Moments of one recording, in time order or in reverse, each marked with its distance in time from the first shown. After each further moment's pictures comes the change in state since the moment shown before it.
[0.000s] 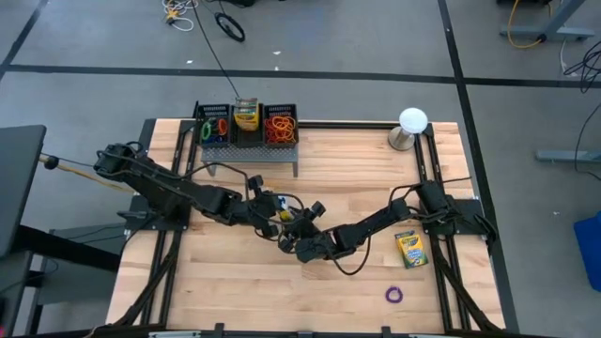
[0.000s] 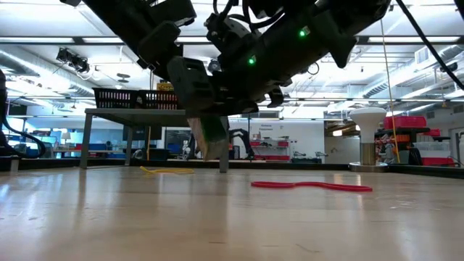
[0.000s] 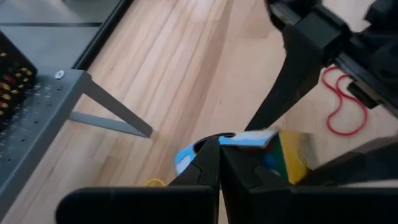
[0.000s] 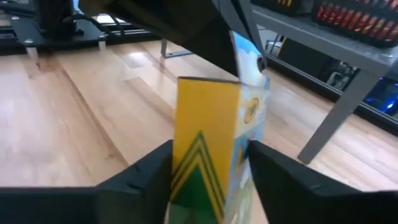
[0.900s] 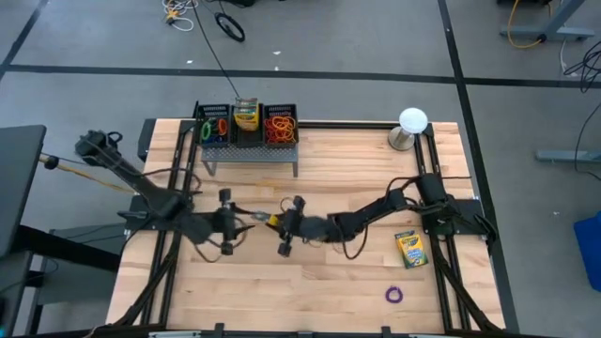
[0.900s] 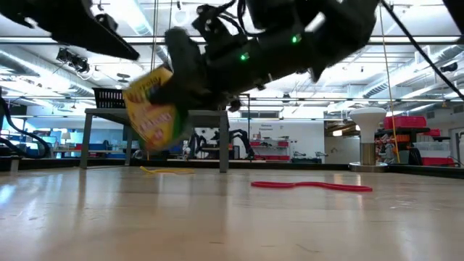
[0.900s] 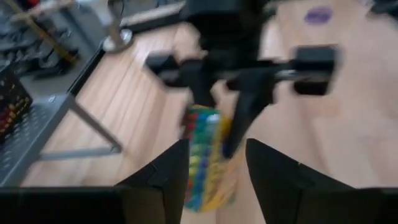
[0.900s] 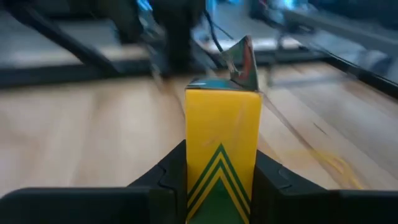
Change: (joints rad) left arm -0.327 -0.453 -0.346 0.108 -0.091 0.085; right arm -0.117 -0.015 -0.096 0.403 -0.562 -0.238
